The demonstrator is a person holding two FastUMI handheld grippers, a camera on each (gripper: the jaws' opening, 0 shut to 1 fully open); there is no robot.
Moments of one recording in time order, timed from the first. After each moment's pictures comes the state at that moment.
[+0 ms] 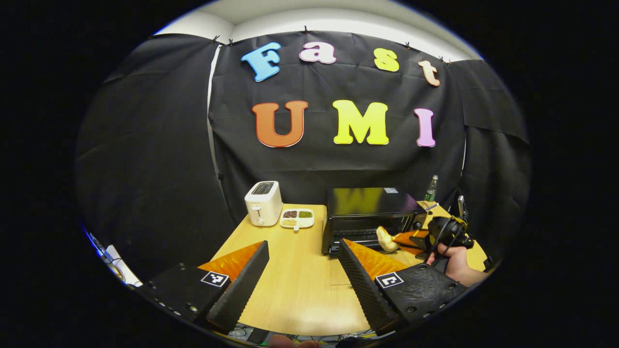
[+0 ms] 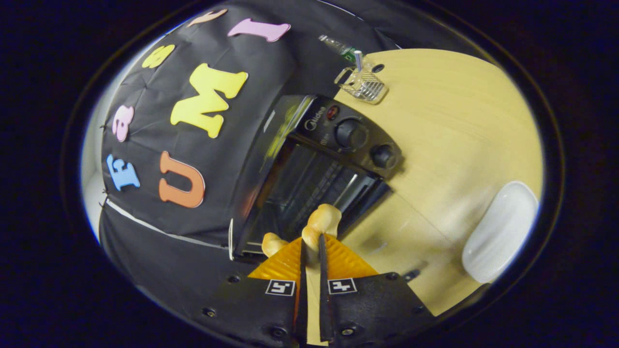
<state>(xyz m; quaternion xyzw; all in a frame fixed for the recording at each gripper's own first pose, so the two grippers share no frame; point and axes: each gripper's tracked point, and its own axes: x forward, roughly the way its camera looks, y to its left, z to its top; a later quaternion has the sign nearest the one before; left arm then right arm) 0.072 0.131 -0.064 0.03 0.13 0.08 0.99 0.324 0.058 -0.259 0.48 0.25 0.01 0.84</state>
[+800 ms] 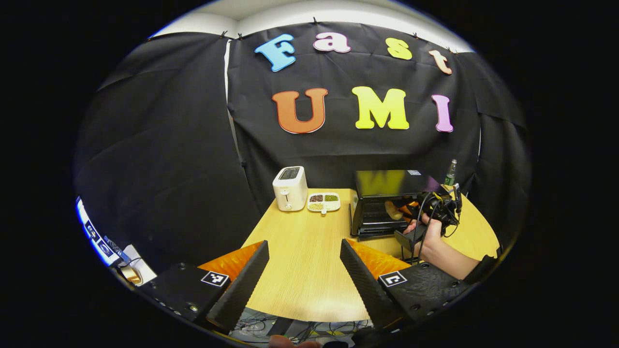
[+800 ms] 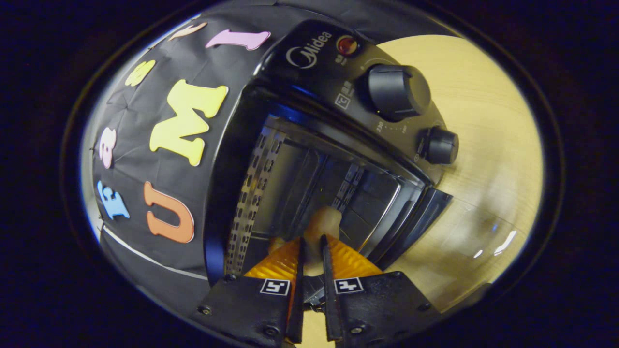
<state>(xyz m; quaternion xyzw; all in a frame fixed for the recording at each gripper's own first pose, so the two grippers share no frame) 0.041 0.174 -0.073 0.05 0.17 0.11 0.98 0.428 0.067 -0.297 0.52 0.18 -0.06 0.83</state>
